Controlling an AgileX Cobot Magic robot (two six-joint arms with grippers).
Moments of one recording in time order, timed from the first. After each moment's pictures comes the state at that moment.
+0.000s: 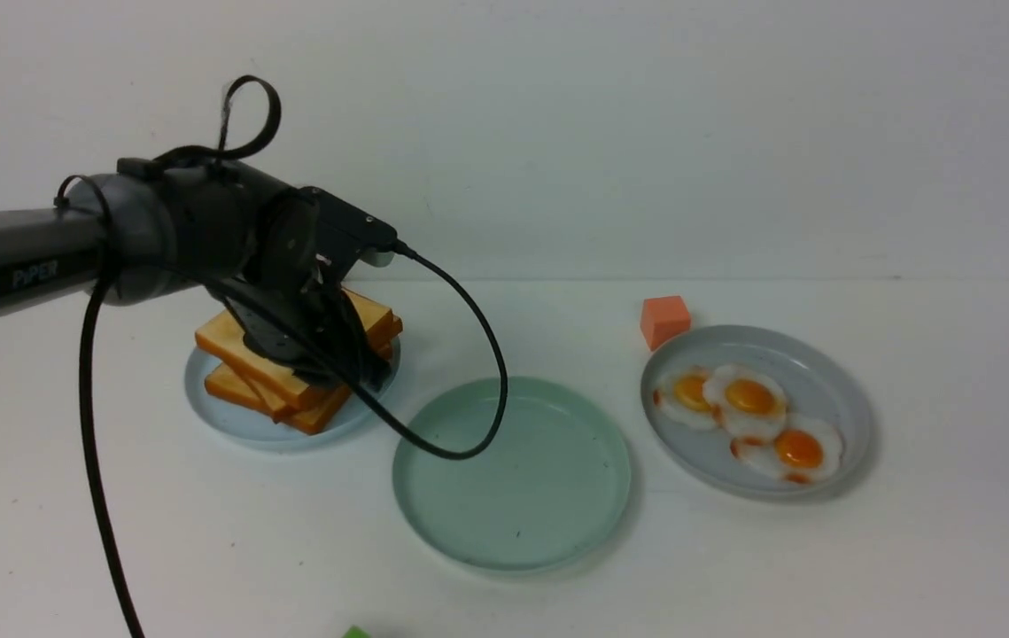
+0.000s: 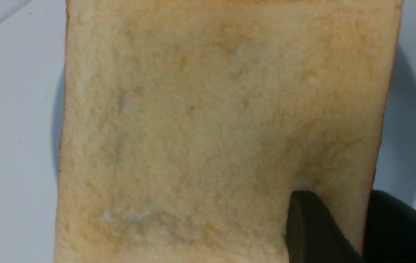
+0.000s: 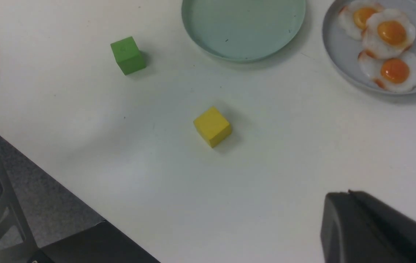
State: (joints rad) right arm 0.53 0.65 -1.06 0.15 1.27 -0.08; left arm -0.32 2.00 -1.46 0.23 0.63 0.04
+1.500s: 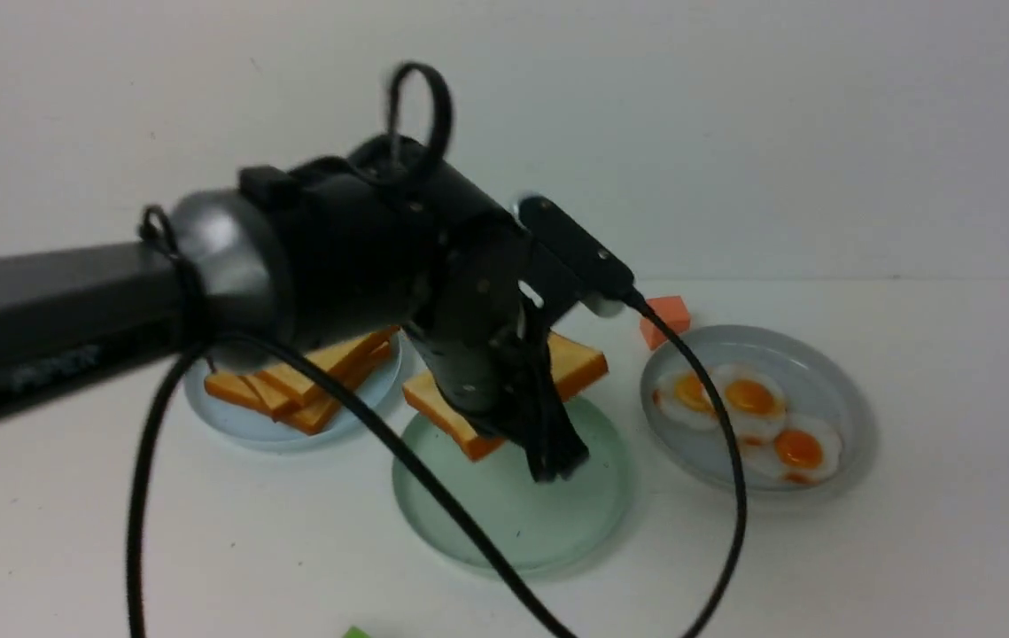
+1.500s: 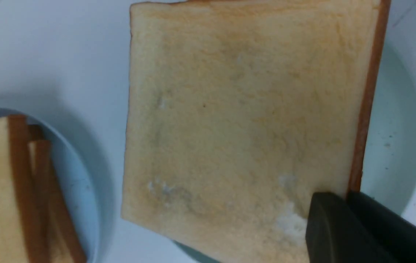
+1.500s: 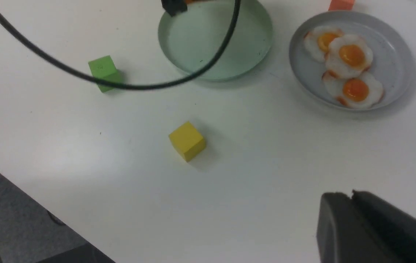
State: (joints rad) right arm 0.53 0.56 -1.06 0.09 1.27 -0.08; left arm -0.73 1.85 -1.45 0.22 0.76 0.05
